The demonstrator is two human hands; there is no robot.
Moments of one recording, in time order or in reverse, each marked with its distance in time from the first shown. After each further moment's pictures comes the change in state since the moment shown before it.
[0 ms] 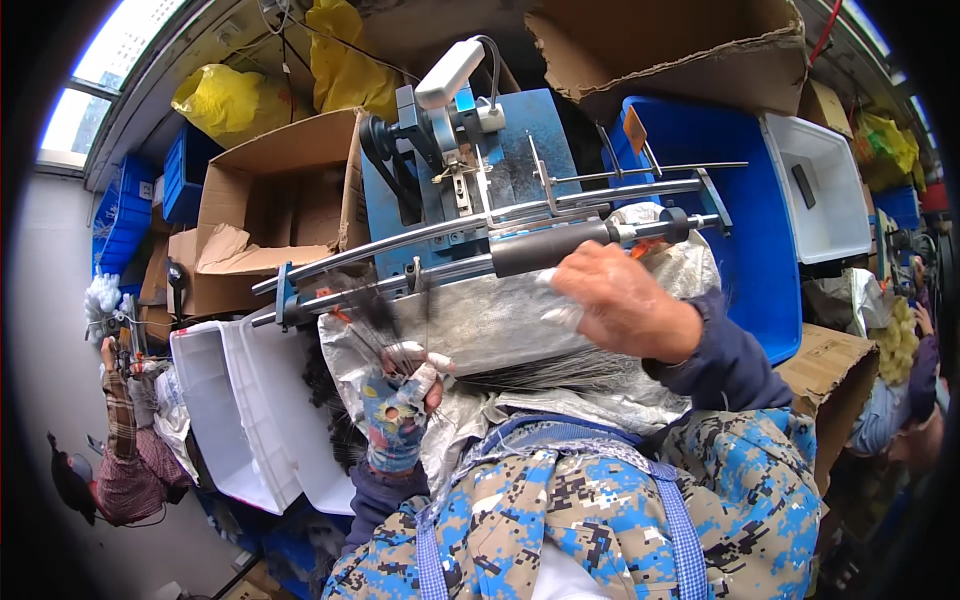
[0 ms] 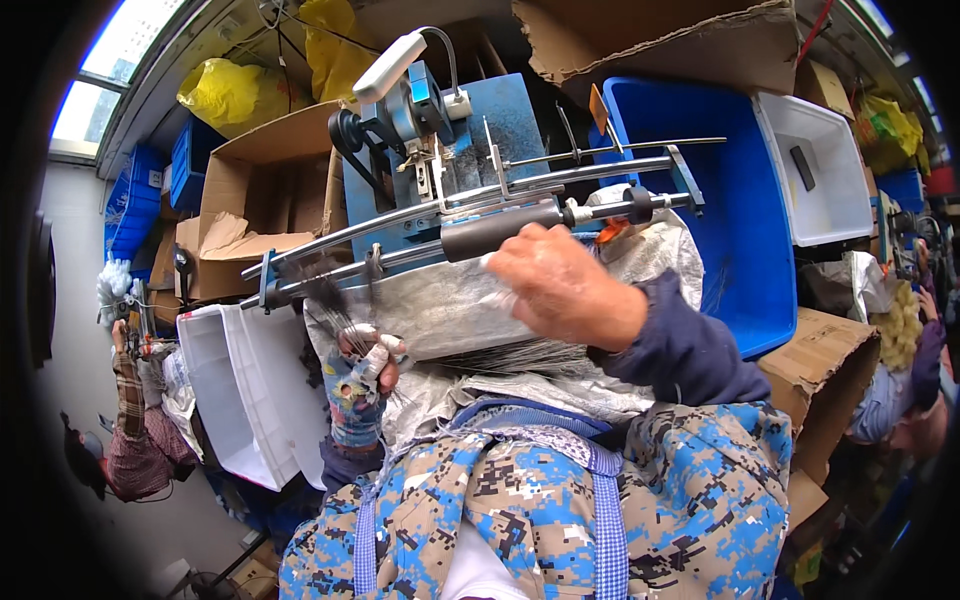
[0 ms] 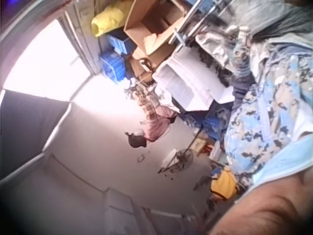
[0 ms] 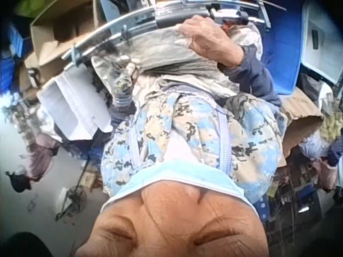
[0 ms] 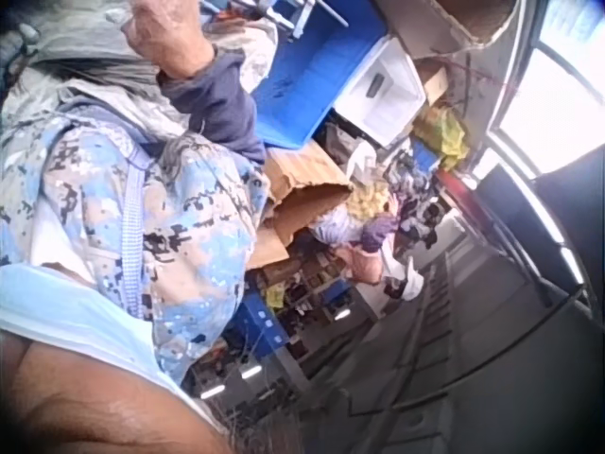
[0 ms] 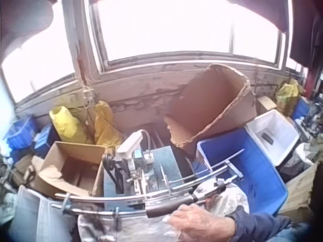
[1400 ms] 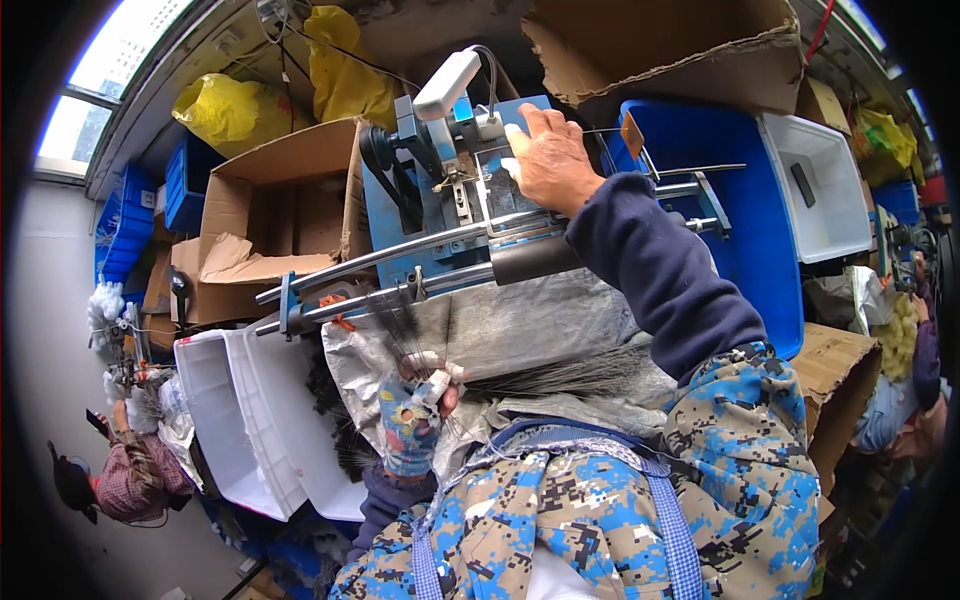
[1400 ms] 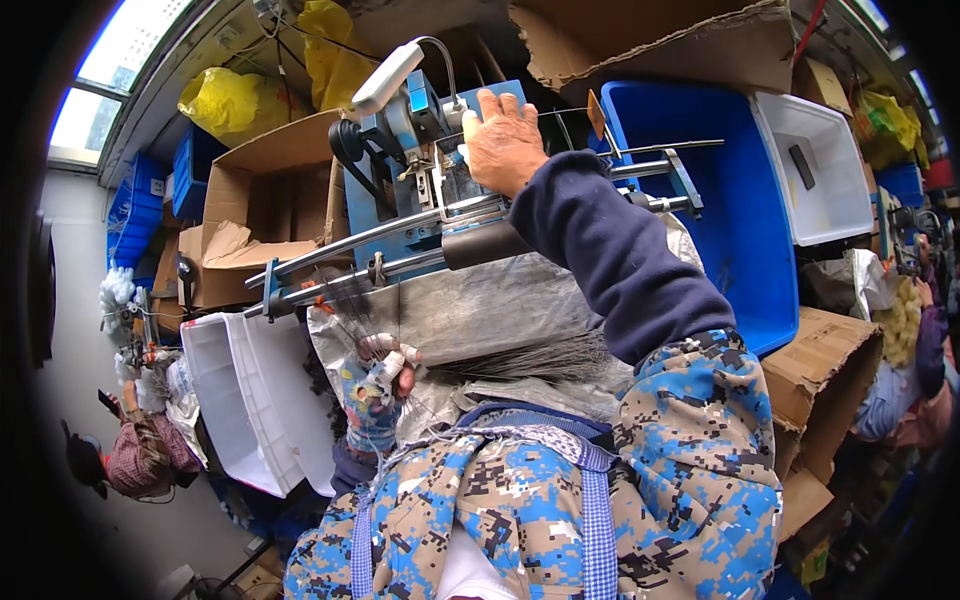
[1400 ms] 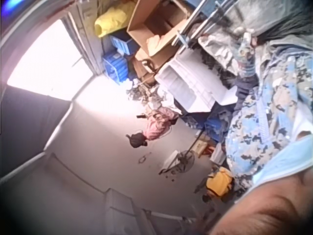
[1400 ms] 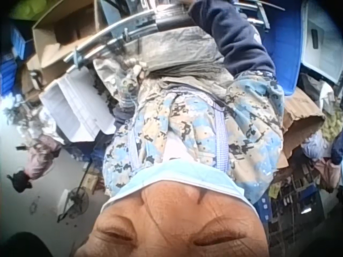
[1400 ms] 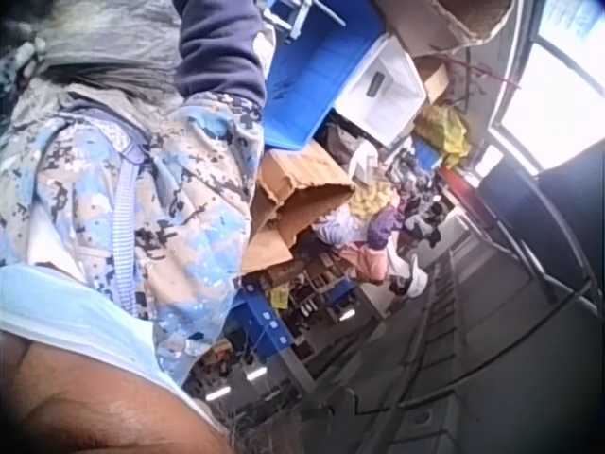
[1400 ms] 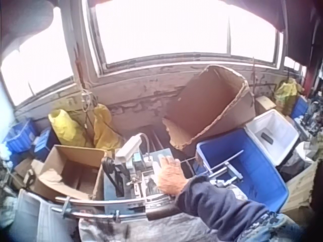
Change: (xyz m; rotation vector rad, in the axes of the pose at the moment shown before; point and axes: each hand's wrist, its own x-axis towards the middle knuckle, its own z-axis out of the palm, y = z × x) left_hand -0.006 -0.006 0.012 -0.003 0.092 -0.077; right_hand 0.105 0.103 0.036 -0.534 0.332 0.289
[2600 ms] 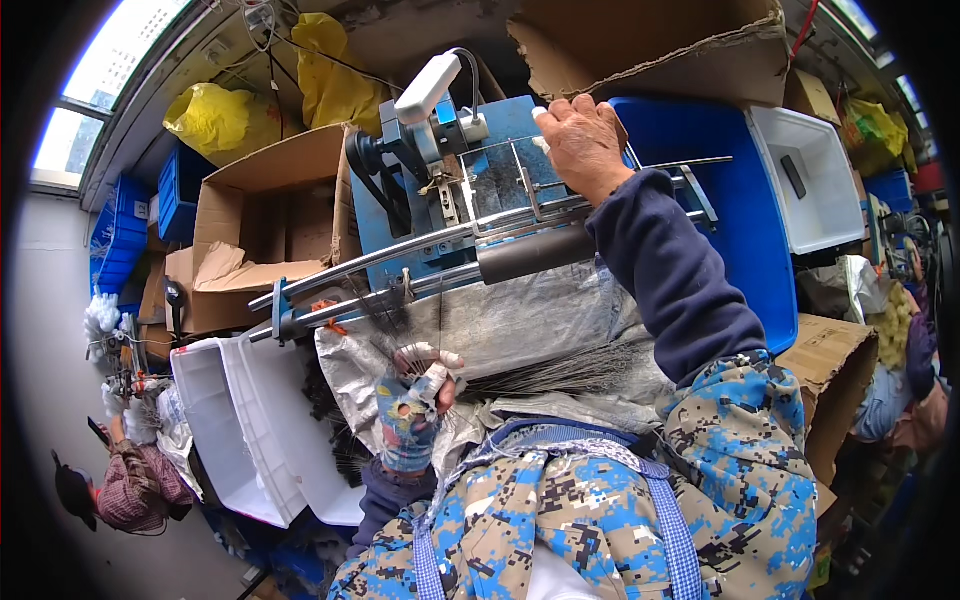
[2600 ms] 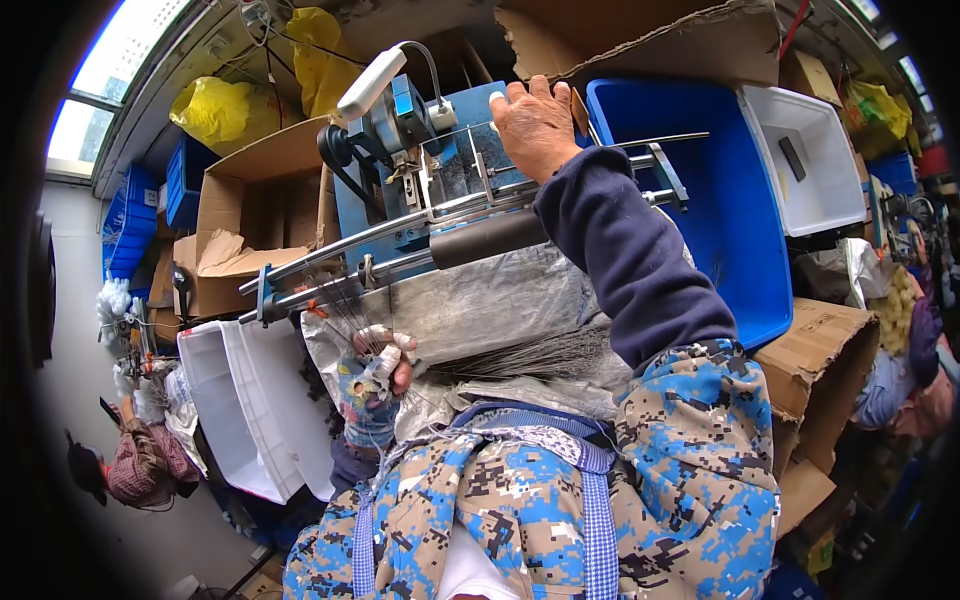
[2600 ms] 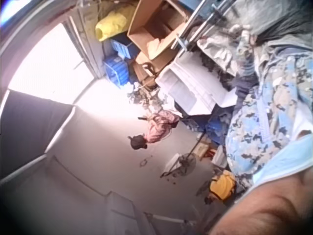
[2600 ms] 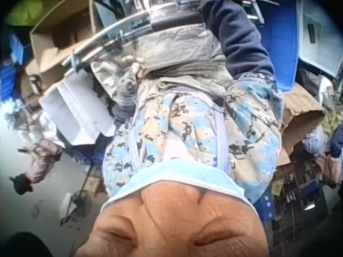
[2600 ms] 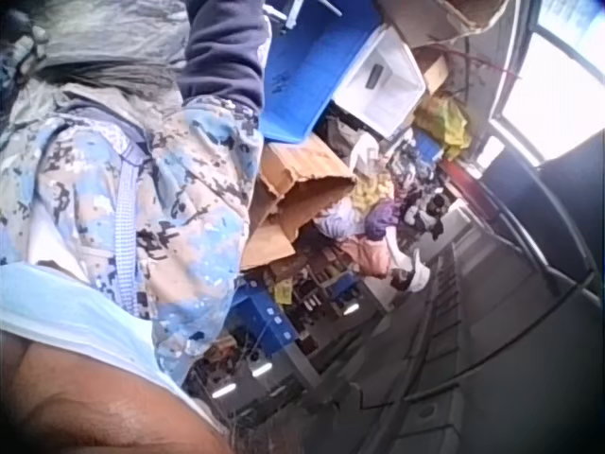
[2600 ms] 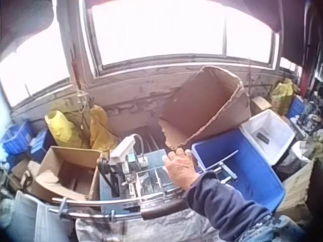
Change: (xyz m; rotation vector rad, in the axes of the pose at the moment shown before) left_hand 0.004 0.001 0.013 -0.045 -0.049 0.025; right_hand -0.005 0.033 -0.031 -0.265 0.043 0.013
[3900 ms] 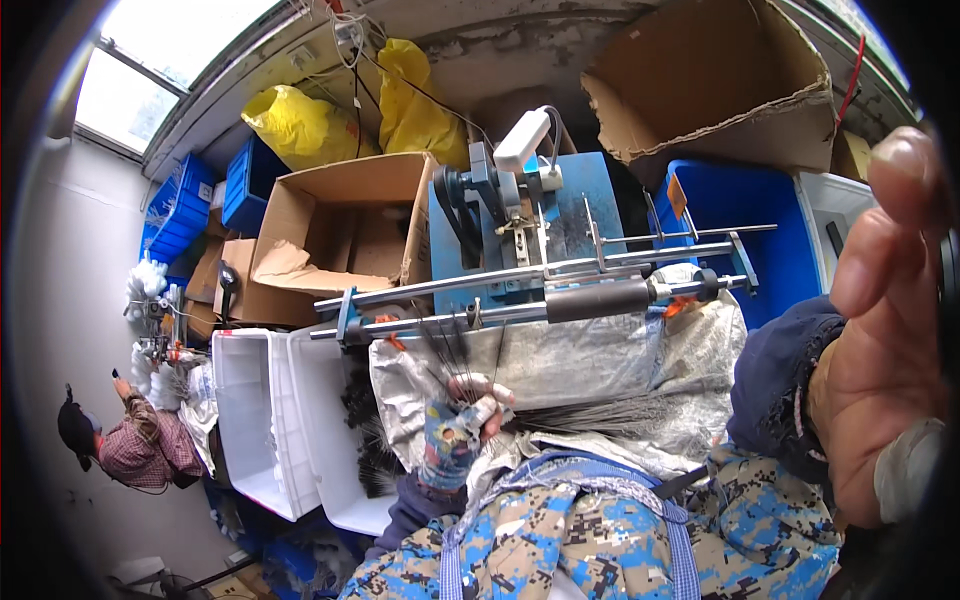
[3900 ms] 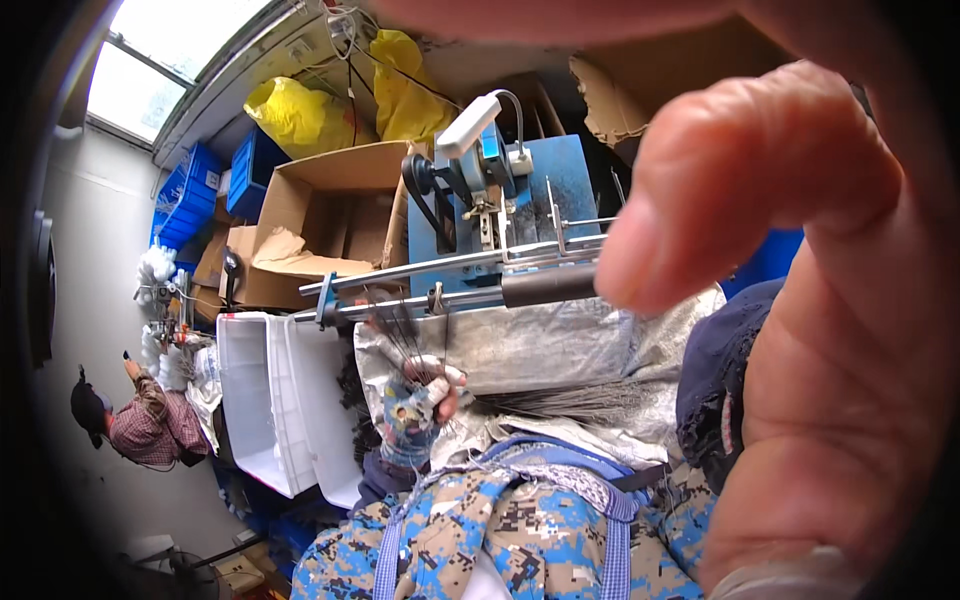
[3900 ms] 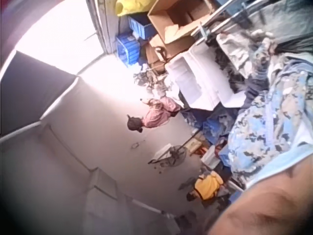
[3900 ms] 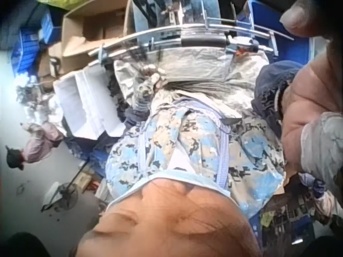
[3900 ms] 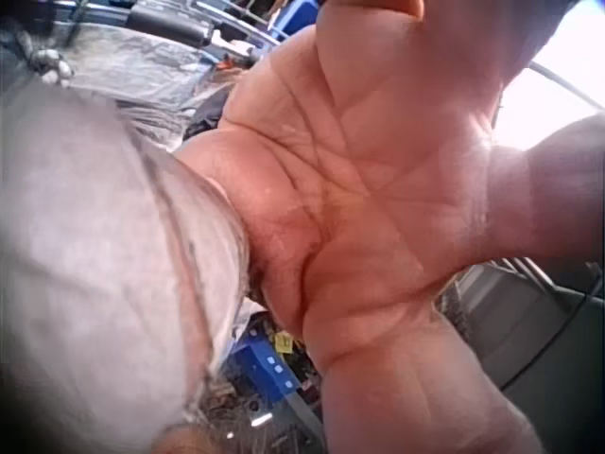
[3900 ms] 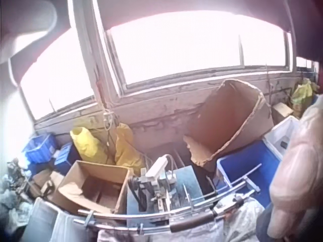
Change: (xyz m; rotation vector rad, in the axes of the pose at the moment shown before) left_hand -0.002 0.011 0.000 -0.019 -0.029 0.009; right_hand -0.156 0.159 -0.199 0.534 0.373 0.539
